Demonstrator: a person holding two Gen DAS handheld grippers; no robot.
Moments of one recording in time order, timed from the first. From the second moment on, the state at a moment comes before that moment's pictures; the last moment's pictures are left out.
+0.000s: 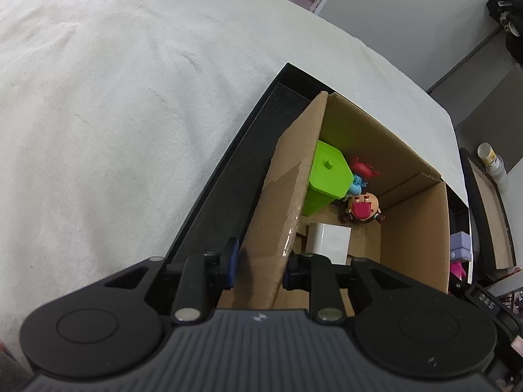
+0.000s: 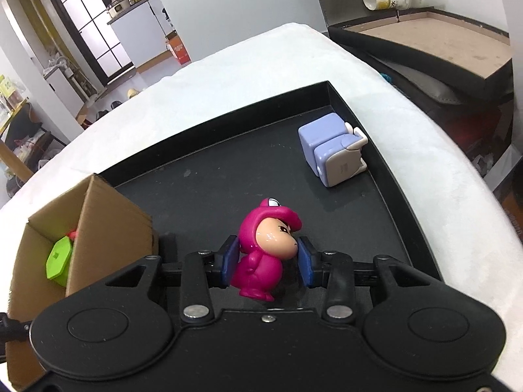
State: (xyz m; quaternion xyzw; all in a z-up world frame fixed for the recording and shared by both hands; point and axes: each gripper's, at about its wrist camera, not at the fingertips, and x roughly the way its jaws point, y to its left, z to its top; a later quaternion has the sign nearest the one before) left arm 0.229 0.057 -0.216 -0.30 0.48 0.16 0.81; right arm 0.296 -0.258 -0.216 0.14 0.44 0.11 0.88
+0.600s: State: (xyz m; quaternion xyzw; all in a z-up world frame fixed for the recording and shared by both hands) left arm 0.229 0.059 -0.218 -0.29 0.48 0.15 0.81; right arm 0.290 -0.227 -0.158 0.17 0.44 0.16 0.86
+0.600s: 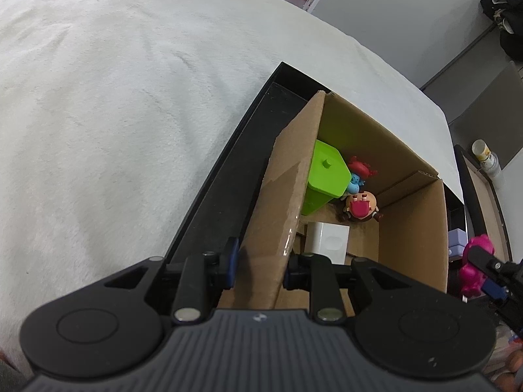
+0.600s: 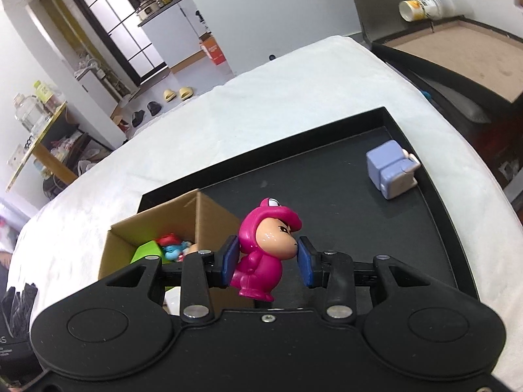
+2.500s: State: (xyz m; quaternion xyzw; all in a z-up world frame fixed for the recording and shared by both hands) left arm 0.229 0.066 -0.221 -0.31 0.48 0.11 0.81; right arm 0.270 -0.170 -0.116 0.06 0.45 0.17 0.88
